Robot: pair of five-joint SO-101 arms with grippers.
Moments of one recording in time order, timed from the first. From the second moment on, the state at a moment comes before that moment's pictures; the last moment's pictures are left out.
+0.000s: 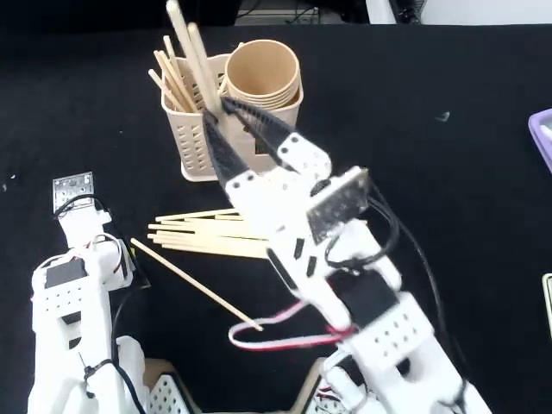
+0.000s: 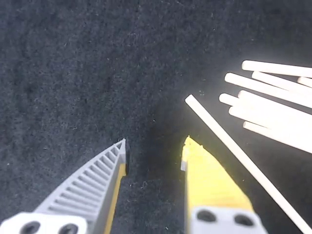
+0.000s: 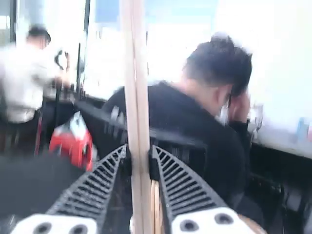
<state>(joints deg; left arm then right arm) -24.4 -49.1 73.2 46.7 -7.4 -35.0 -56.0 50.1 1.5 8.6</state>
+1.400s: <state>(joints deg) -24.4 -49.1 73.2 46.7 -7.4 -30.2 -0.8 -6.5 32.3 8.4</state>
